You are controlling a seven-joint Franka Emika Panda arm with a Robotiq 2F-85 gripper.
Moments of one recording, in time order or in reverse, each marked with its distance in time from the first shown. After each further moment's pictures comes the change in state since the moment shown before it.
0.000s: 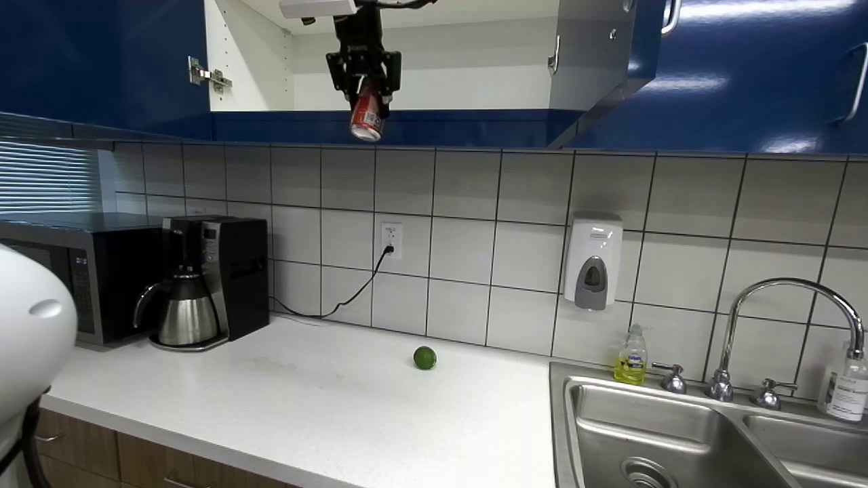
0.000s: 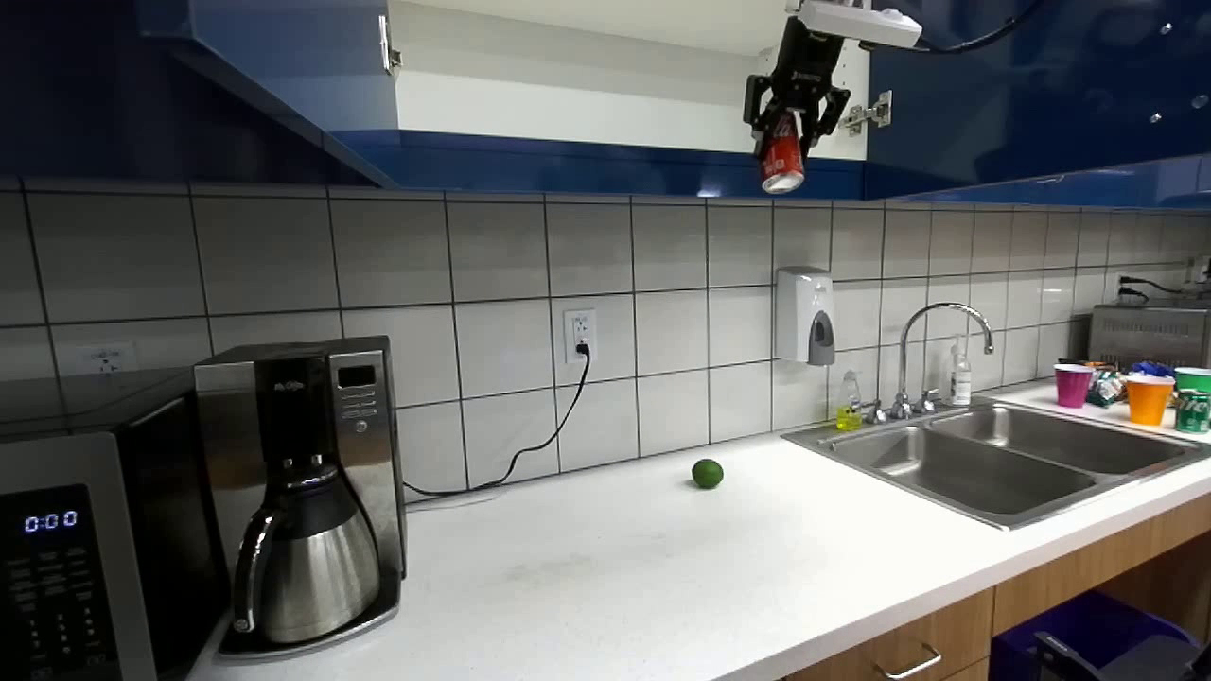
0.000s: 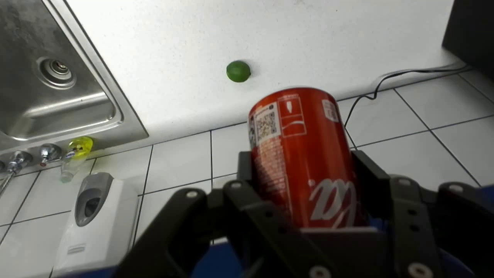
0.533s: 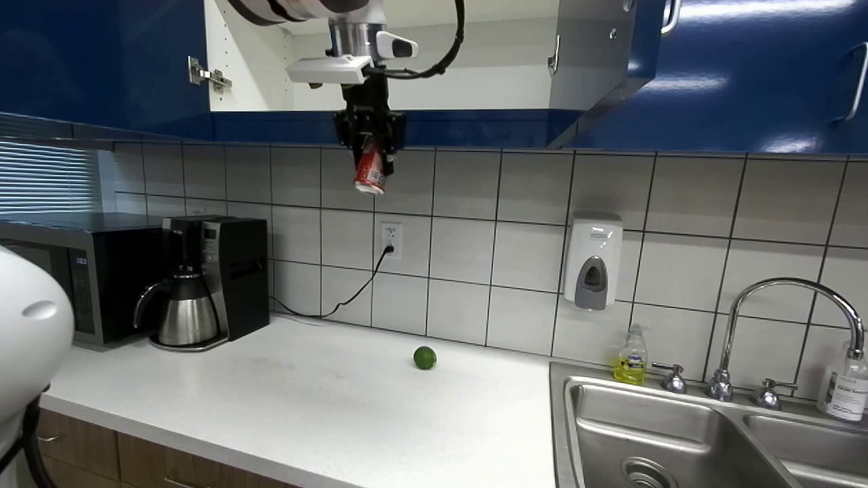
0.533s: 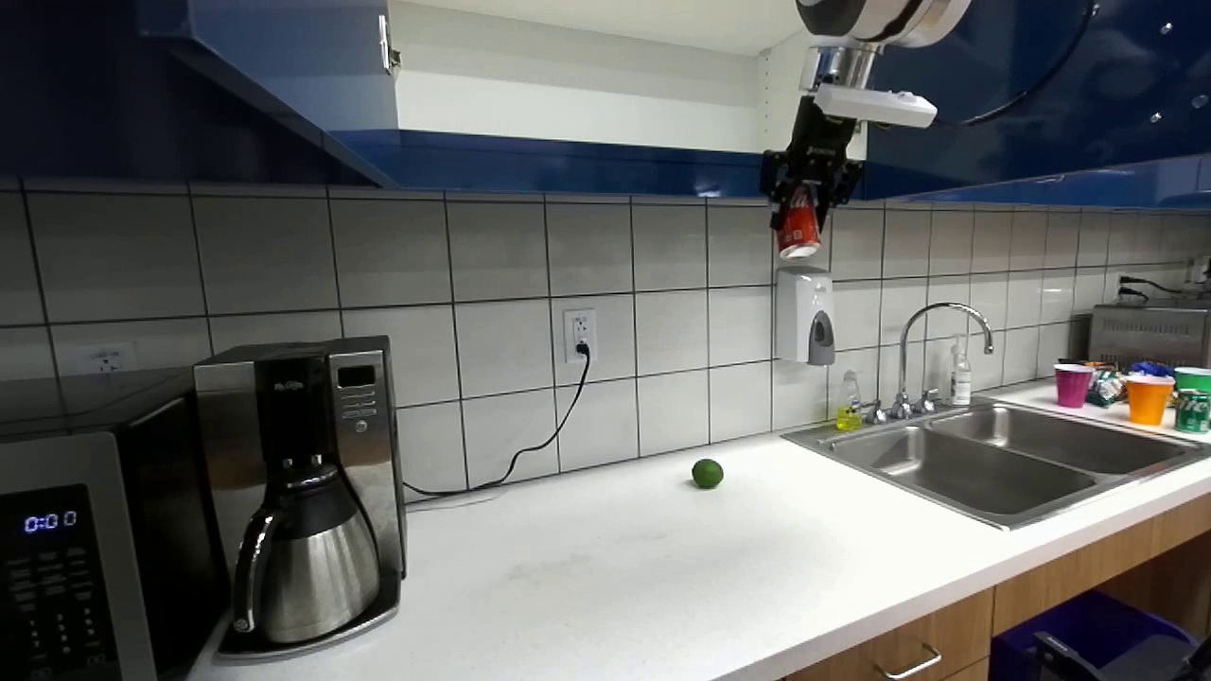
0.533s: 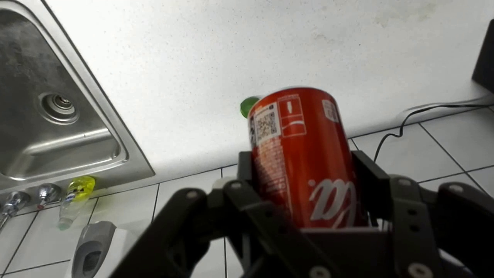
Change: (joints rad) arm -0.020 -0.042 -0.023 -0.265 0.000 0.165 -0.039
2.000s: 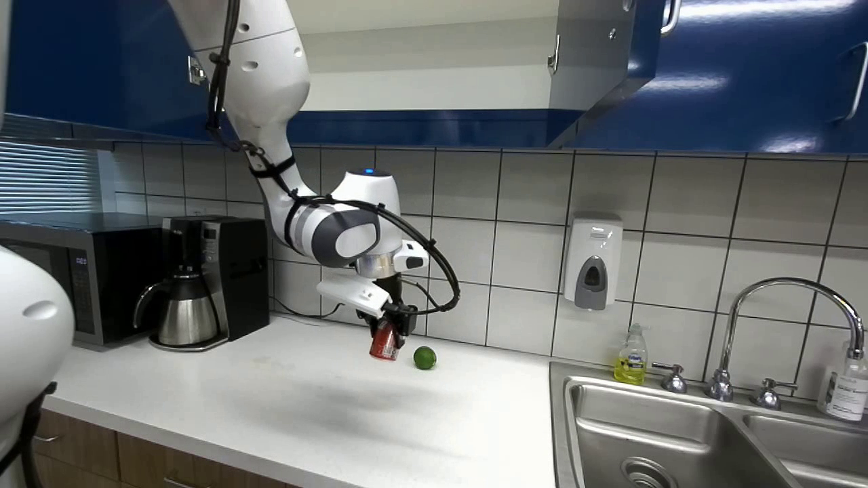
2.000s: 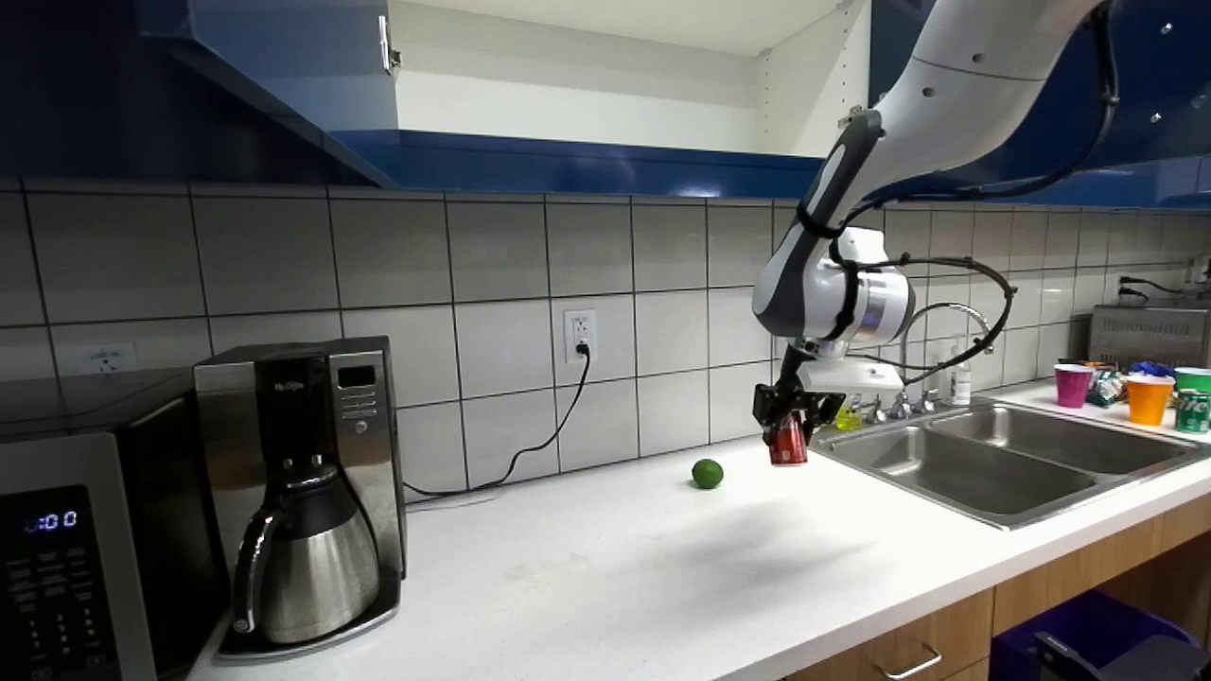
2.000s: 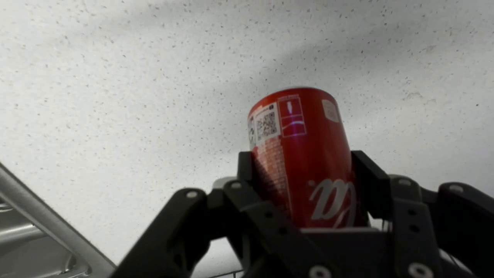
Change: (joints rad) arm 0.001 0.550 0.000 -0.315 0.333 0.833 -0.301
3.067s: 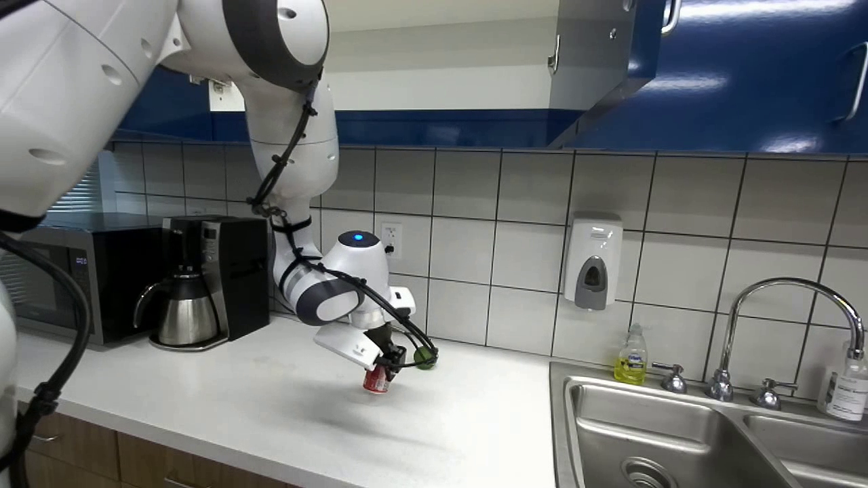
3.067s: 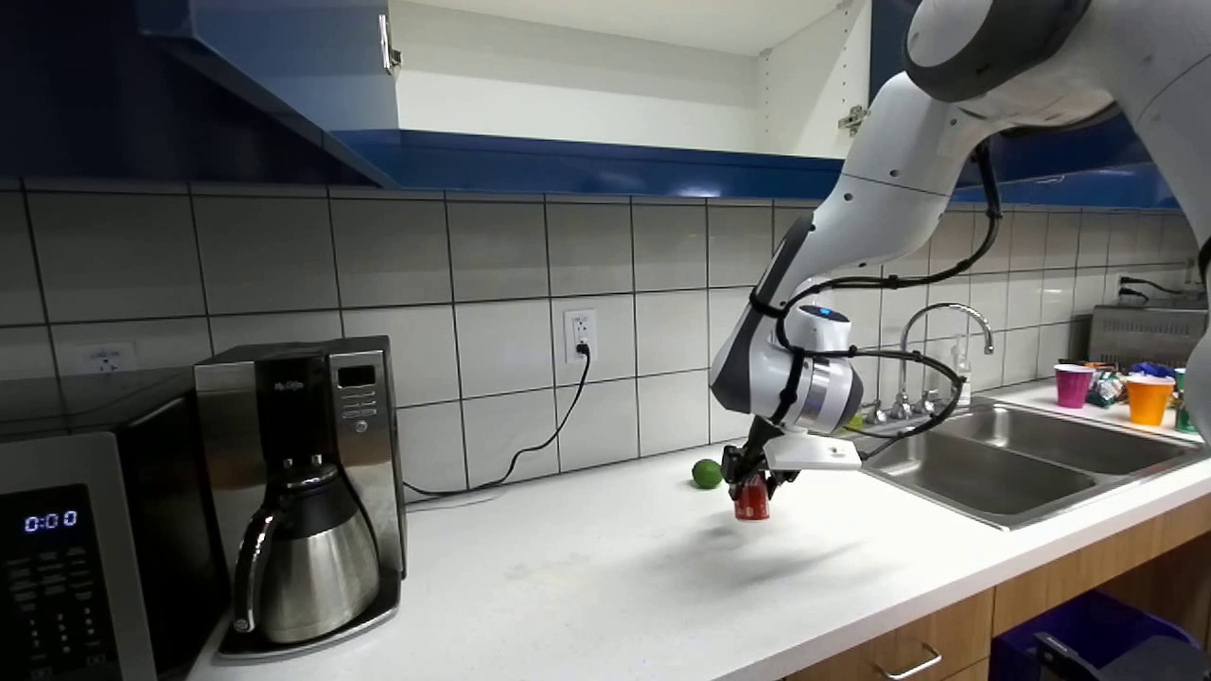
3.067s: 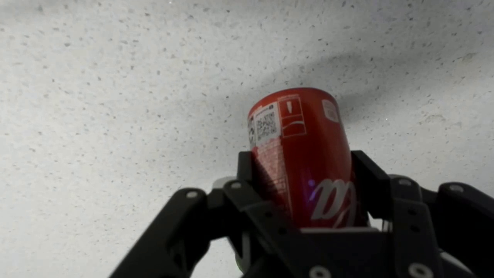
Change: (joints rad) arm -0.242 0.354 0.354 0.142 0.204 0.304 -0.212
